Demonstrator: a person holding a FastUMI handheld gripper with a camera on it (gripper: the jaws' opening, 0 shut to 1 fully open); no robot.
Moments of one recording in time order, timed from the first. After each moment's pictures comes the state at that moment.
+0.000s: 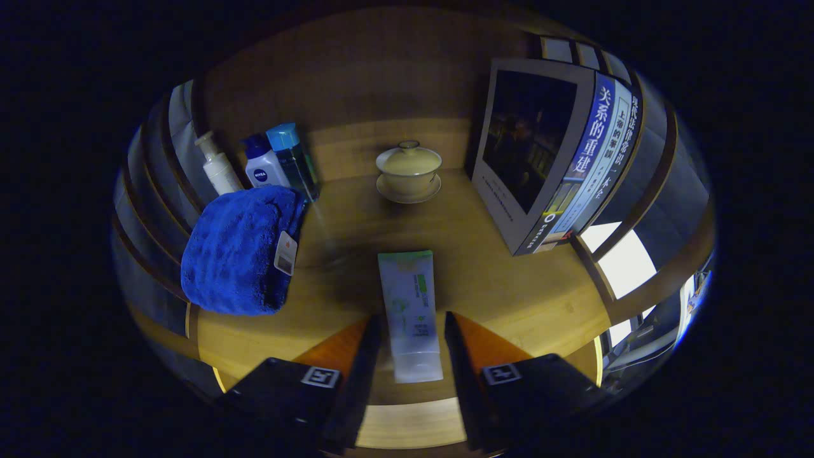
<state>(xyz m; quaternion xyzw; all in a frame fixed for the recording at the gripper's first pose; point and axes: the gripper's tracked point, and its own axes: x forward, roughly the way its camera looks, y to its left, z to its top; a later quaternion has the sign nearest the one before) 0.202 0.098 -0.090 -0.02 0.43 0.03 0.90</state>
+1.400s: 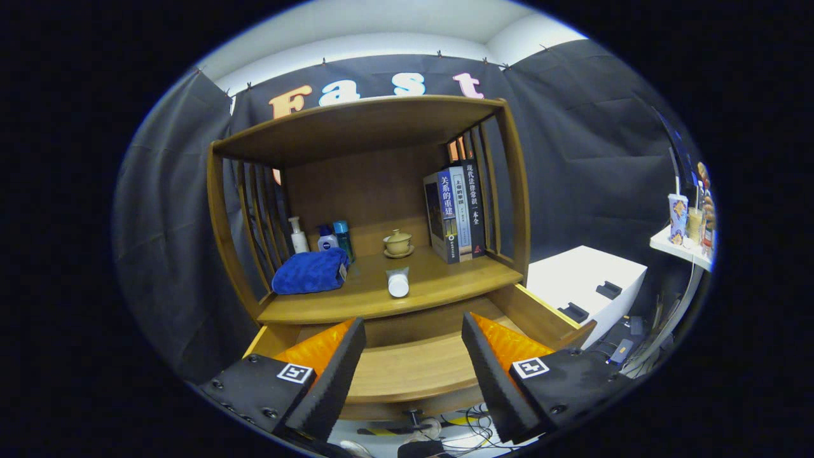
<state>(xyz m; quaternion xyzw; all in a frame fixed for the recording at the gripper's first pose) -0.080 0.018 -0.050 0.06 0.11 0.03 0.99</state>
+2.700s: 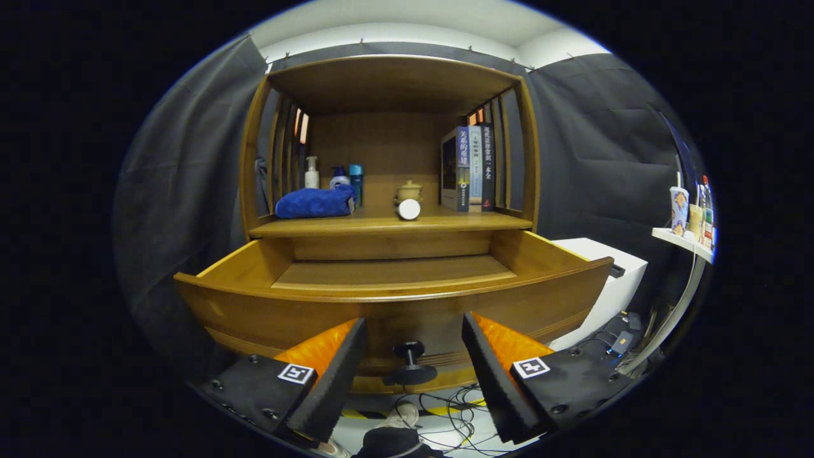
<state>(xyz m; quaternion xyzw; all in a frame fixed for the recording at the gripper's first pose) -0.111 0.046 -0.195 -0.03 0.14 0.05 0.99</state>
